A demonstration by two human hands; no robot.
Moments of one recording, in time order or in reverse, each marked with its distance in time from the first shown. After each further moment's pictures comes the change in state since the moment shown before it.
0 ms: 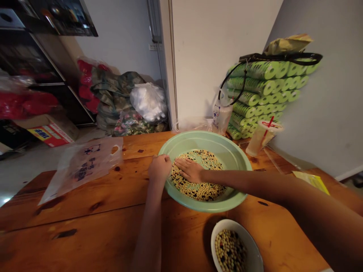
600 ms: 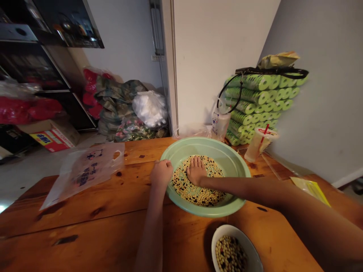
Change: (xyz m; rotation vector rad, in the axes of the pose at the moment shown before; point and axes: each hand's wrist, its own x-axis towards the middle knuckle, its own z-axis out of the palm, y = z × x) left_hand 0.001 -0.002 0.002 -0.023 -0.007 0.018; right_hand 0.008 0.006 0.016 -0.046 0.166 0.637
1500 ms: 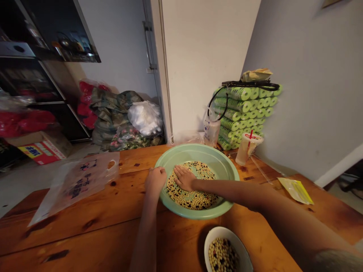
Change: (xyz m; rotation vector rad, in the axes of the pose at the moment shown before) left_hand 0.004 -0.005 0.003 -0.002 -0.007 0.039; right_hand 0.004 -0.002 -0.011 0.079 -0.077 -0.482
